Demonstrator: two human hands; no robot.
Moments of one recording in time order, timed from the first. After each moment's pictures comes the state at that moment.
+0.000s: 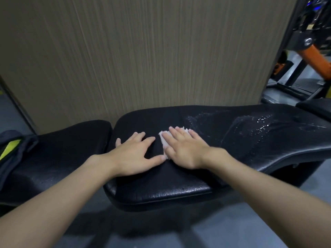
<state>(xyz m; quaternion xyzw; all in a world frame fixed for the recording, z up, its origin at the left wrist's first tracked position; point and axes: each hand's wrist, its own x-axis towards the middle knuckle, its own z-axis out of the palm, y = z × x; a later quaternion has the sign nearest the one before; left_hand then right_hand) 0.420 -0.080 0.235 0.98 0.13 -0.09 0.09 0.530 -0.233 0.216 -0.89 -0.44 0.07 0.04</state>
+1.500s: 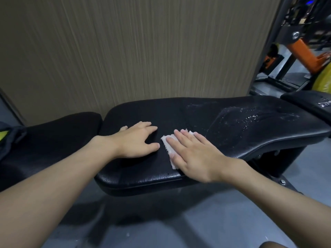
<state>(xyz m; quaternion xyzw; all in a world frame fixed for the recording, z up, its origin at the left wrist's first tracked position) 0.443 -0.095 0.237 0.99 0.07 -0.09 0.09 0.495 -0.307 0.210 -0.89 -0.46 0.02 0.01</state>
